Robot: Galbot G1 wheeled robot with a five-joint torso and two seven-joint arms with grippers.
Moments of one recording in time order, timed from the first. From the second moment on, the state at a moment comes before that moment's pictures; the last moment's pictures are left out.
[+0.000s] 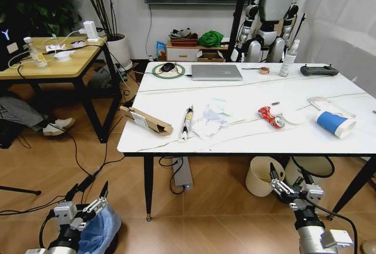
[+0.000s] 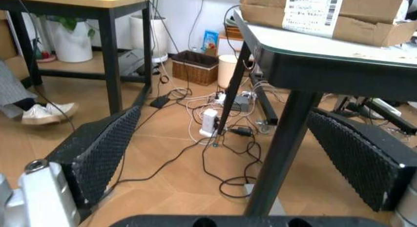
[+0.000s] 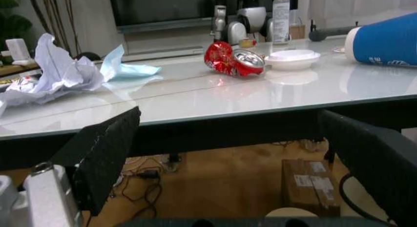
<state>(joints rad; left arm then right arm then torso) 1.93 -1.35 -0.82 -2.13 -0.45 -0.17 0.12 -1.78 1.43 0.73 2.11 0.34 0.20 -0.07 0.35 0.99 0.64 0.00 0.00</state>
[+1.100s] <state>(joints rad) 1.93 -1.35 -0.83 -2.07 -0.44 -0.18 0.12 -1.77 1.45 0.72 2.10 0.32 0.22 -0.07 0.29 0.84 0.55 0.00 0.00</state>
